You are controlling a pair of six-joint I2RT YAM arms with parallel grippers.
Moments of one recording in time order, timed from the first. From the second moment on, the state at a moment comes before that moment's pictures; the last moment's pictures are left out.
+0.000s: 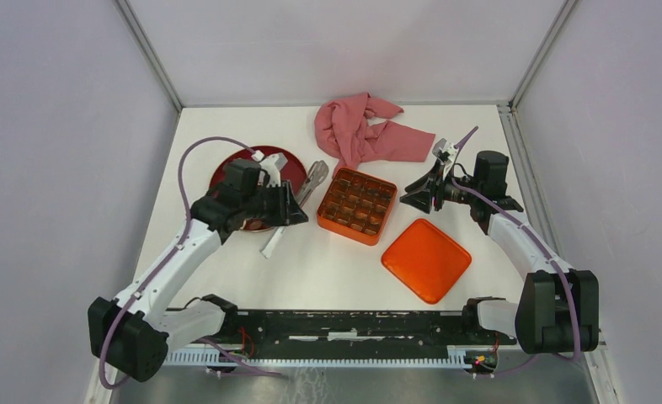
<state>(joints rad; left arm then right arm) -0.38 1.07 0.91 -0.60 0.40 -0.41 0.03 1.24 0.72 0.04 -1.10 -0.15</state>
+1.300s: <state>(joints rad) -0.68 1.53 1.12 -0.64 0.03 -0.43 0.03 1.24 0.72 0.04 -1.10 -0.16</state>
